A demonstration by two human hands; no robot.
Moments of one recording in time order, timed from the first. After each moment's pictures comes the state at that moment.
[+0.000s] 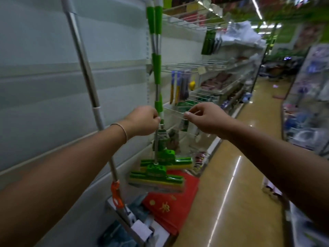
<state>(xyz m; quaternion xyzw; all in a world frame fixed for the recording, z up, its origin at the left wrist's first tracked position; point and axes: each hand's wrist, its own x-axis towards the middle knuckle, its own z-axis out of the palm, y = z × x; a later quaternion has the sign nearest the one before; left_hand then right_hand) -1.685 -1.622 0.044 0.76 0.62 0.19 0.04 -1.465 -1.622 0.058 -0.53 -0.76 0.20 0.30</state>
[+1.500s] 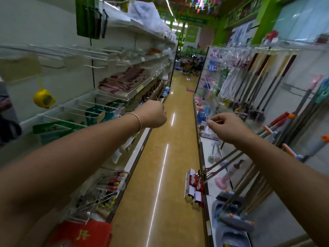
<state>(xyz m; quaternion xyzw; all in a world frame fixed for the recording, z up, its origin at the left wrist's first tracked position) -1.167 -1.113 0.027 0.88 0.44 0.18 0.03 -0.952 -1.248 0.031 -0.77 -0.54 0.10 0.34</state>
